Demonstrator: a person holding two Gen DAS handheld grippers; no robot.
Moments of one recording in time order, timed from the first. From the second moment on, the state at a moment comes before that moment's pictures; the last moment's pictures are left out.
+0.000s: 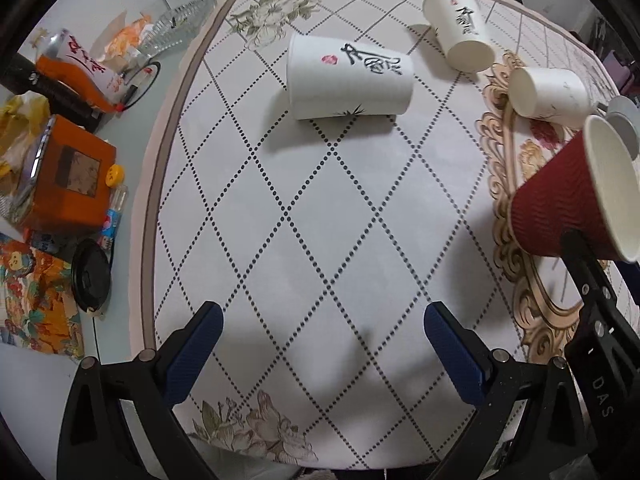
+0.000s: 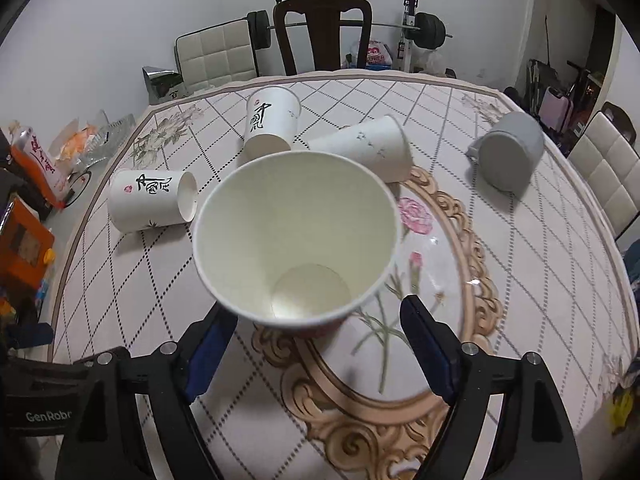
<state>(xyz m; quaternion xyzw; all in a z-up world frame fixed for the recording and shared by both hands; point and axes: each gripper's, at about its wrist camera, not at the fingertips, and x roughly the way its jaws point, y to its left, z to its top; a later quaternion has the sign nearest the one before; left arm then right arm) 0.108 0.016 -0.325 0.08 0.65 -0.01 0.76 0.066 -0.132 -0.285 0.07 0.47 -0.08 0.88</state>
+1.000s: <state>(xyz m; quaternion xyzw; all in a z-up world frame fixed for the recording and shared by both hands) -0.052 -0.002 -0.068 0.04 0.46 0.01 0.89 -0.121 -0.193 -0.023 0.01 0.41 -0.11 0.90</state>
